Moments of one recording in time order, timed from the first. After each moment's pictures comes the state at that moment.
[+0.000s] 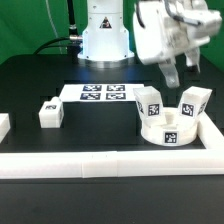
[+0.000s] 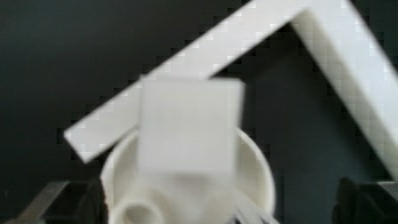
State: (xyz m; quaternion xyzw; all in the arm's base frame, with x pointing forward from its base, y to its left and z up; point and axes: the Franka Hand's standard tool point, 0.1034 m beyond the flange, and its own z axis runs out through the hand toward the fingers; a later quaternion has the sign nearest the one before) arm 0.569 0.086 0.123 -0.45 0.88 0.04 0.16
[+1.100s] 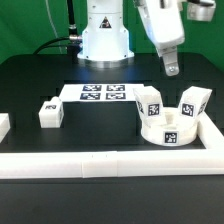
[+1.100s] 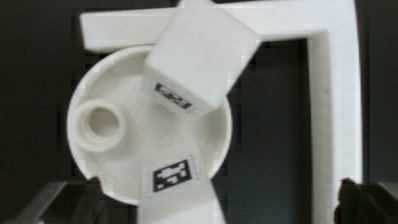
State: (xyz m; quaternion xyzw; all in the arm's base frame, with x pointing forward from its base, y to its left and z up) arm 0.575 0.075 0.124 -0.71 0.69 0.03 0.14
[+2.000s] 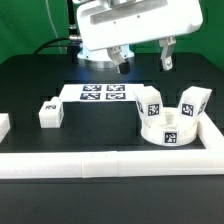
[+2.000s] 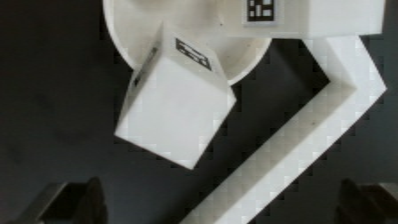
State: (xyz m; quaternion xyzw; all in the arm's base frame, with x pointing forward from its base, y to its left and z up) arm 0.578 0.034 0.124 -0.93 0.34 -0.04 0.12
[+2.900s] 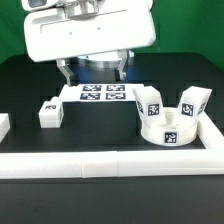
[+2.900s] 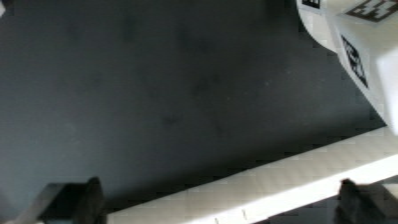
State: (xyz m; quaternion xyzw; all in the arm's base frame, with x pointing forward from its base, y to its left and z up) arm 0.568 -0.042 0.103 -0.98 0.14 -0.09 0.07
